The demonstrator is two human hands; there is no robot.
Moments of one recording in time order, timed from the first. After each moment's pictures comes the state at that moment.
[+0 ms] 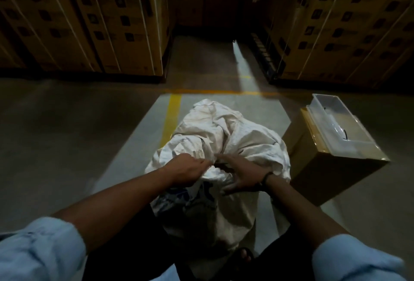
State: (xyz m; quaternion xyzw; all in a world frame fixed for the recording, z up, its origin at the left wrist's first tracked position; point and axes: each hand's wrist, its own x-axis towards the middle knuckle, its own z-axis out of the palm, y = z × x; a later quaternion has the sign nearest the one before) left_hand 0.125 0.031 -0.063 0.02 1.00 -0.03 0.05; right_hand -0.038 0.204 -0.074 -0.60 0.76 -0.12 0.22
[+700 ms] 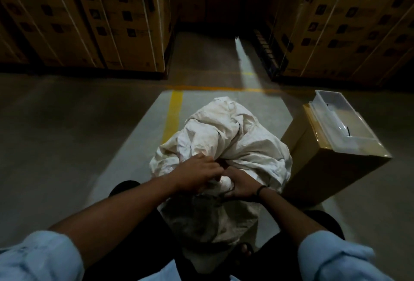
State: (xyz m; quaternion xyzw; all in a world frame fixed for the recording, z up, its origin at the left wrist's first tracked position) left_hand 0.132 0.048 -0.093 0.14 0.98 0.03 -0.11; right_hand -0.015 0.217 -0.130 -0.60 0.74 -0.21 0.21
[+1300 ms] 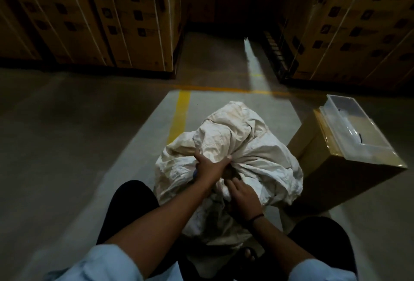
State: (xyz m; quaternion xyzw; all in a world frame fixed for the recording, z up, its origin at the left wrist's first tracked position) left_hand 0.092 0.093 -0.089 -0.51 0.61 0.59 -0.13; right_hand 0.031 0.226 -0.163 -0.57 0.81 -0.14 0.01
